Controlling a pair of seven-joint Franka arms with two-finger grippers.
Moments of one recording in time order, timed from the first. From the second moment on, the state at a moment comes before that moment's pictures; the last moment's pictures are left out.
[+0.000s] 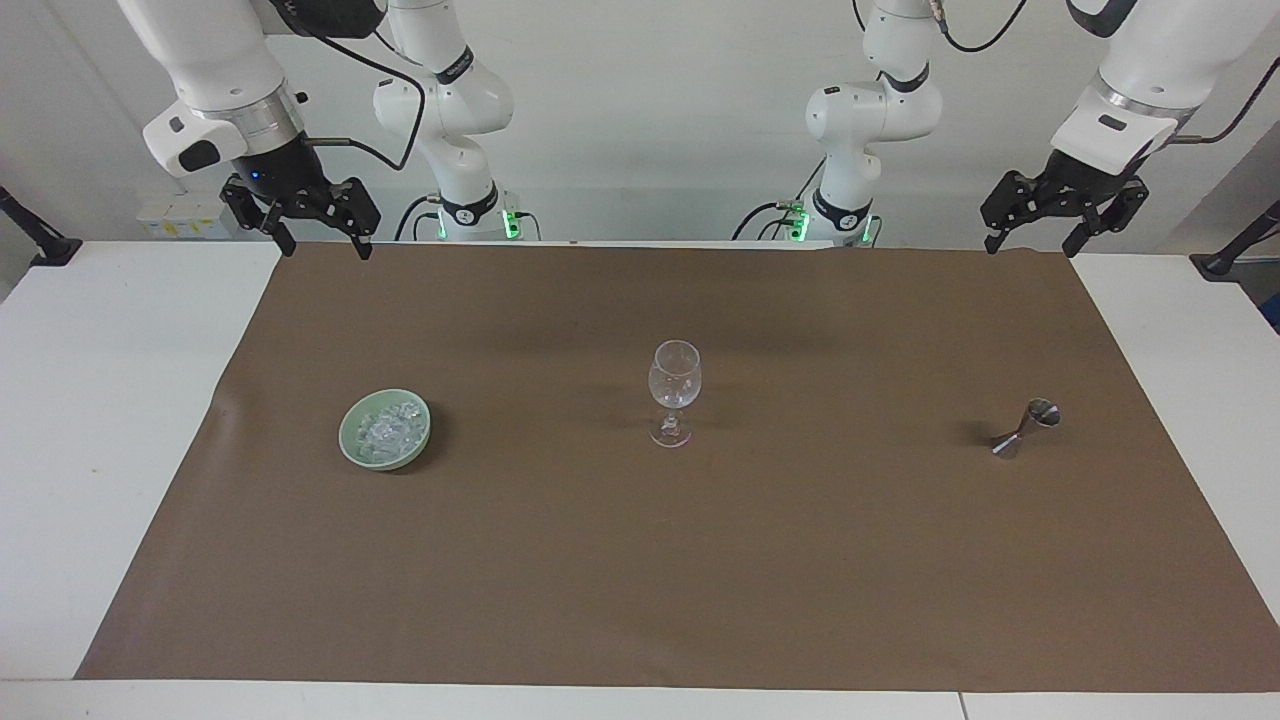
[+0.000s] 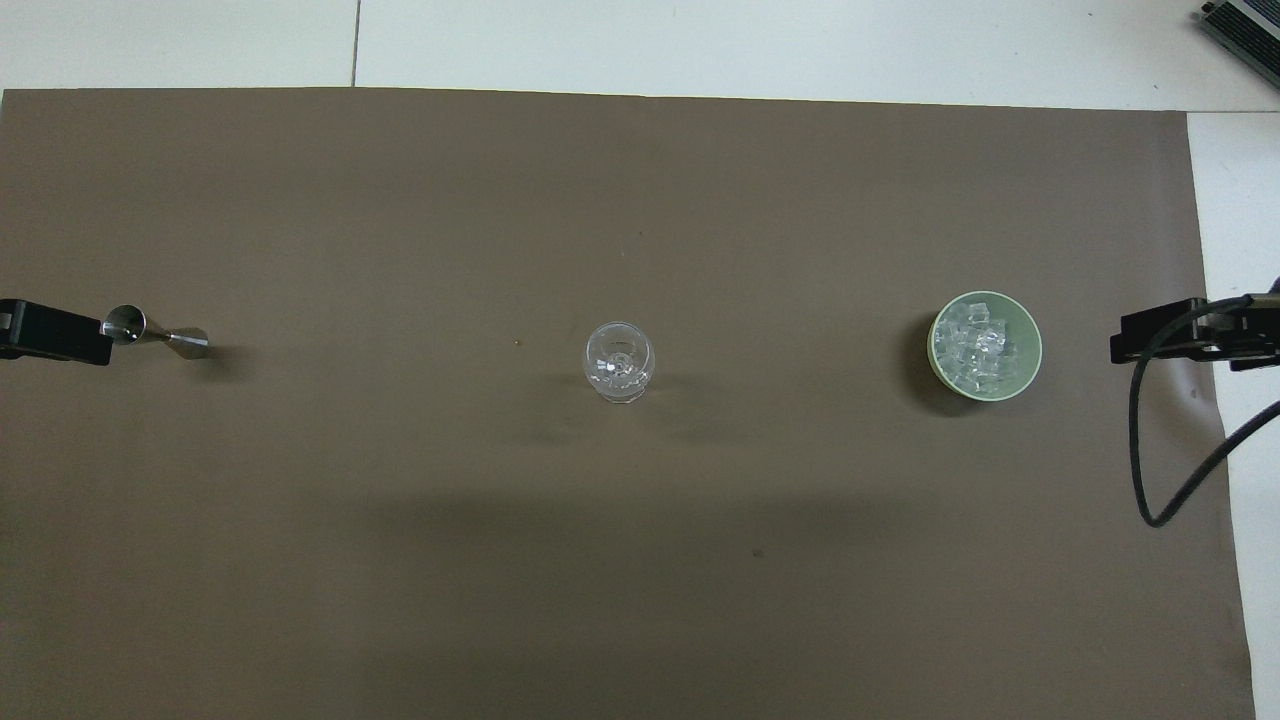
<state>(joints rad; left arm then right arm) 0.02 -0.06 -0.06 -1.56 0.00 1.49 0.08 0.07 -0.06 -0.09 -1.60 0.00 1.53 0.06</state>
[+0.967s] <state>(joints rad) 0.12 -0.07 -0.04 -1.57 -0.17 1.49 -0.16 0.07 -0.06 -0.09 -1.60 0.00 1.53 0.06</state>
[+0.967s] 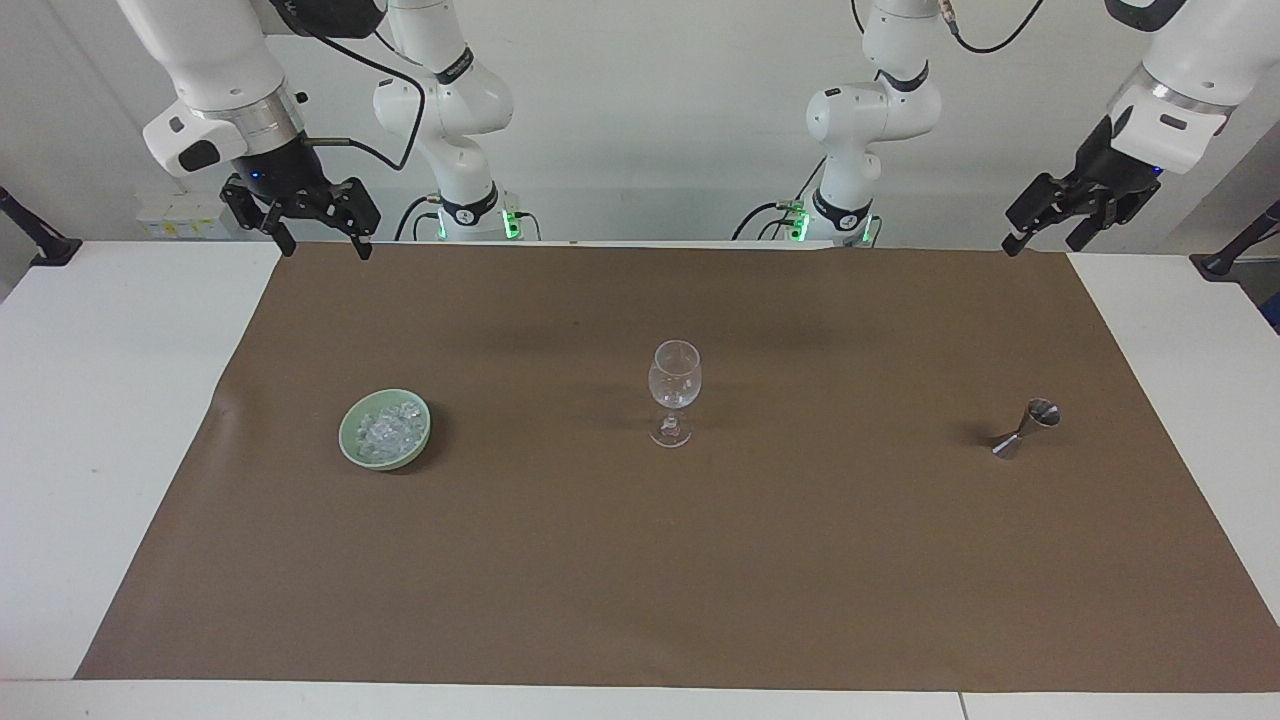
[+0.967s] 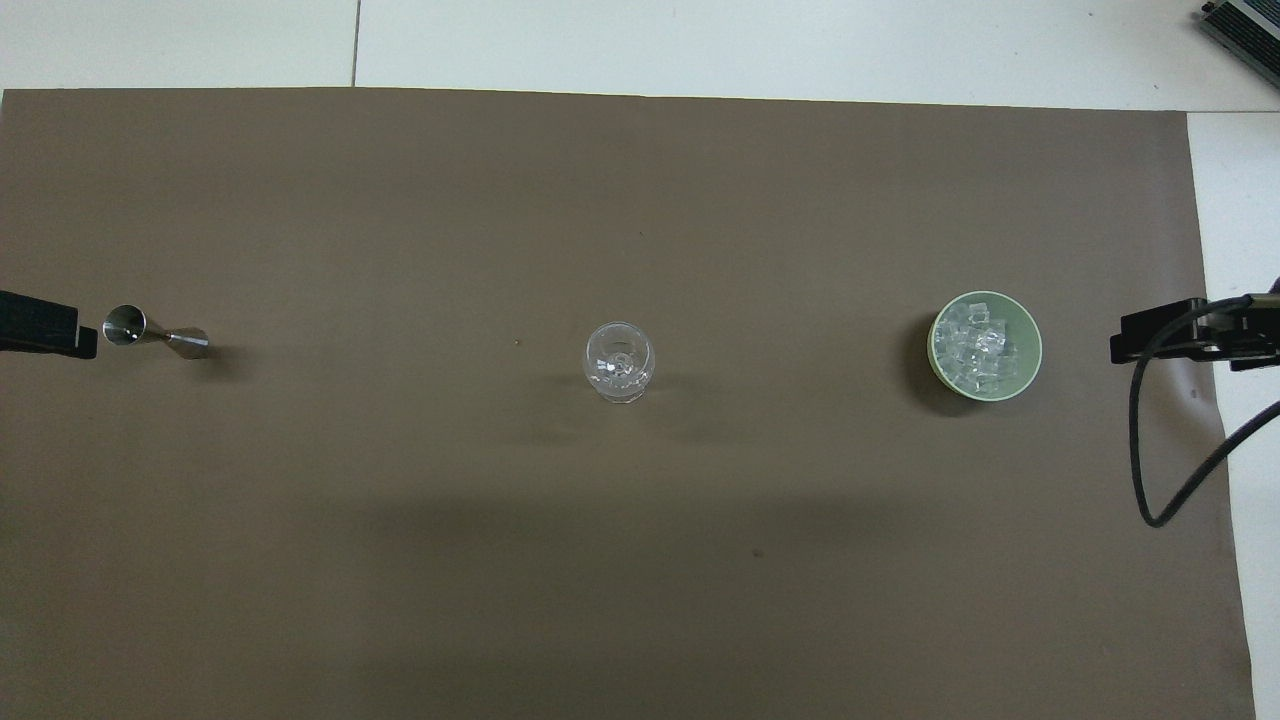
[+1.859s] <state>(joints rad) 0.45 -0.18 -0.03 -1.86 -0.45 1.56 -0.69 0.07 -0.06 -0.09 -1.60 0.00 1.53 0.06</state>
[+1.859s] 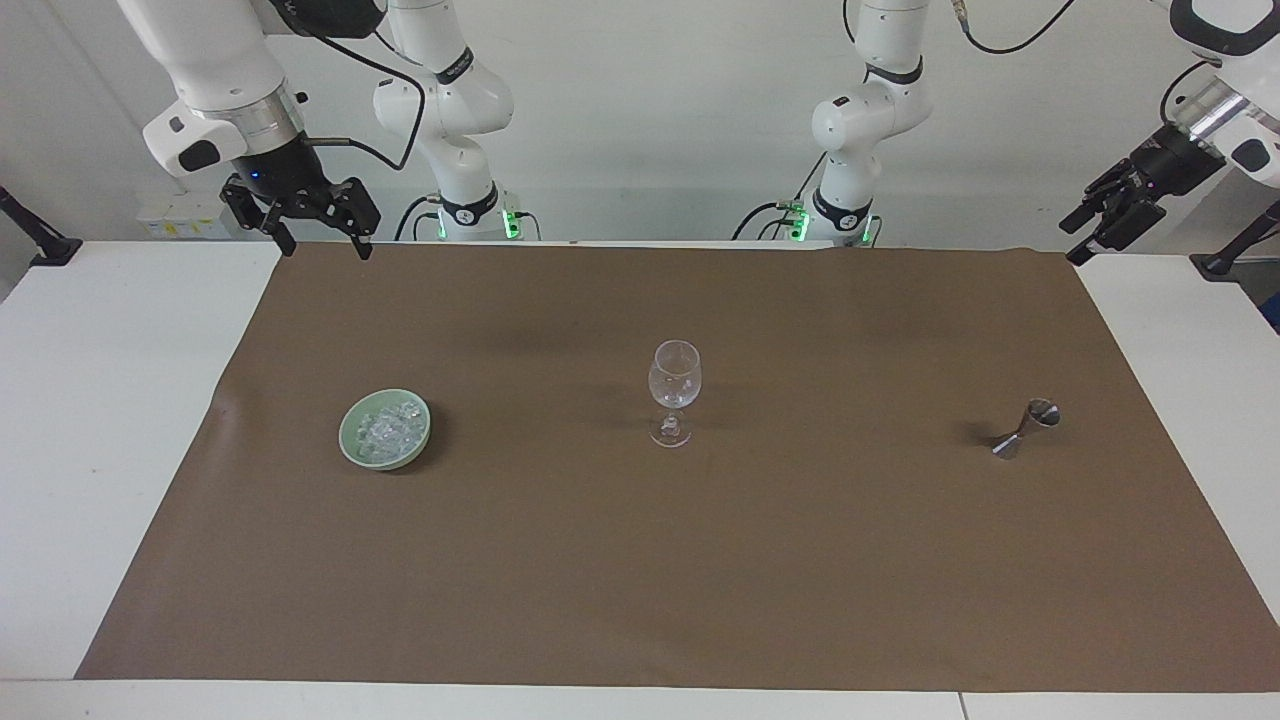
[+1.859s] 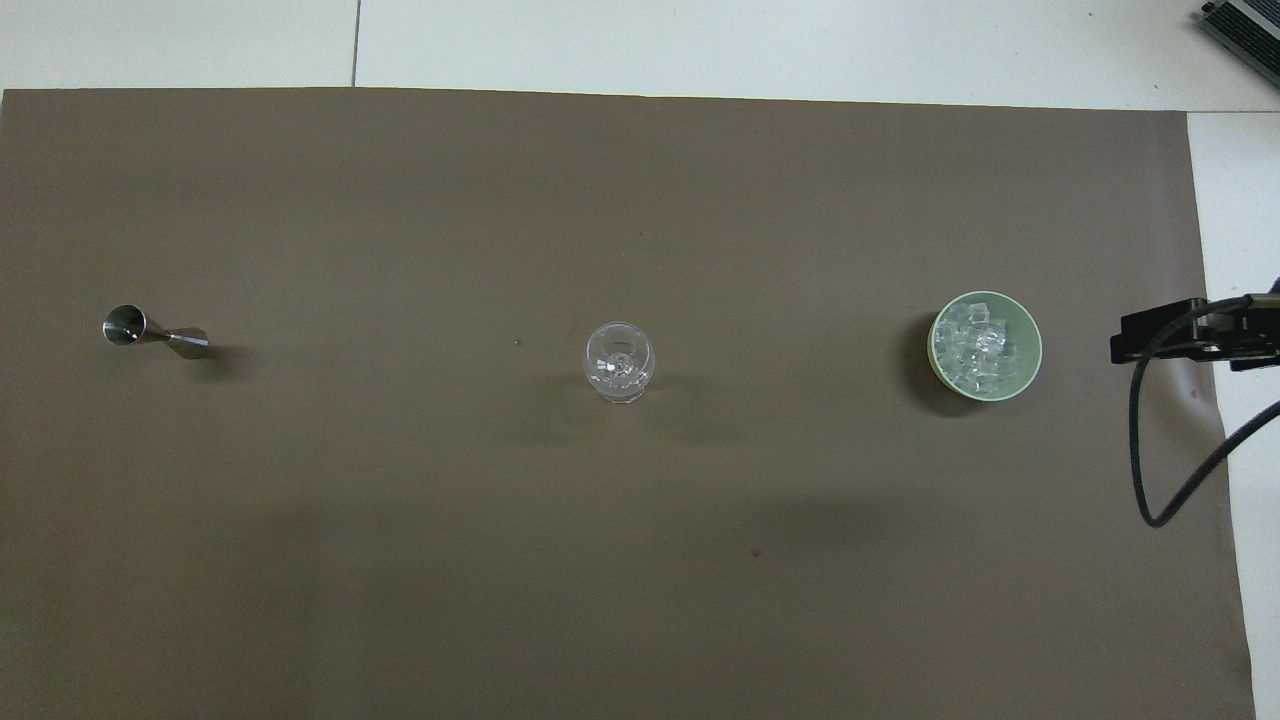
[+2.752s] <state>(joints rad) 0.64 -0.08 -0.03 -2.03 -0.80 1.72 -0.87 0.07 -0.06 -0.09 -1.60 0.00 1.53 0.06</state>
